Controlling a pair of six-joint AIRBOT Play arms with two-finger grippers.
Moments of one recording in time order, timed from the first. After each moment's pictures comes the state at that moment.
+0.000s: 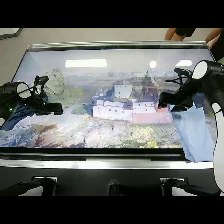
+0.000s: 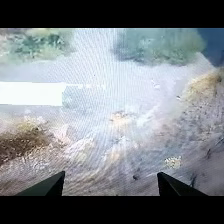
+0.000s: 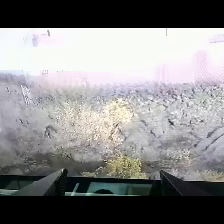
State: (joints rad) left arm -0.07 -1.31 1.25 1.51 -1.32 -1.62; right arm -0.01 -1.42 1.52 -1.41 1.60 1.67
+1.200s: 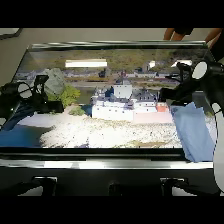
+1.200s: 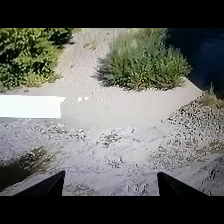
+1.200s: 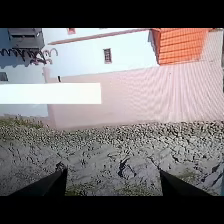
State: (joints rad) left arm -0.07 -1.32 1.25 1.50 -1.24 -1.62; right arm -0.01 -1.42 1.52 -1.43 1.45 1.67
